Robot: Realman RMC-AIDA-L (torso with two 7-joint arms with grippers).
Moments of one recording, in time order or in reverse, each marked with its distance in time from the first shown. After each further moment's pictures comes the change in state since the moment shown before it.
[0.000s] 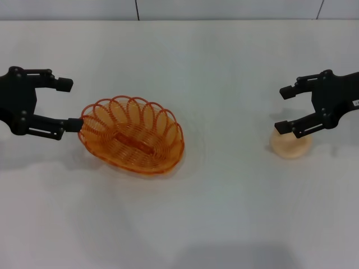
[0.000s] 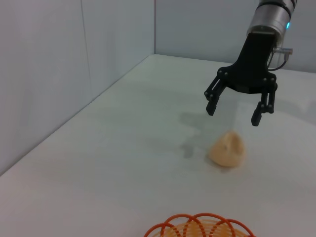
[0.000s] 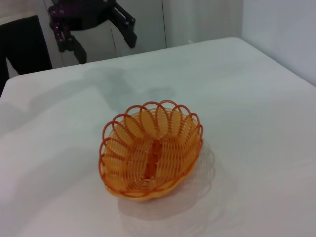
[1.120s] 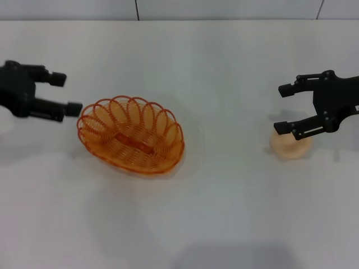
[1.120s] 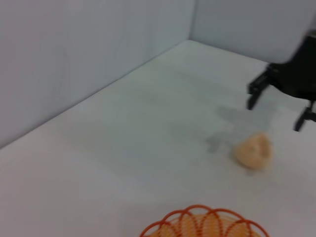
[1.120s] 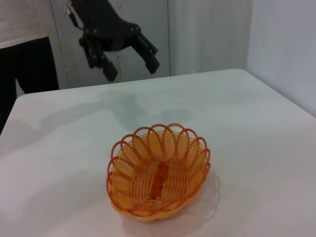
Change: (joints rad) left arm -0.023 -0.017 -0.005 0.083 0.072 -0.026 -0.277; right arm -0.054 0.013 0.015 -0.003 0.084 -0.011 -0.109
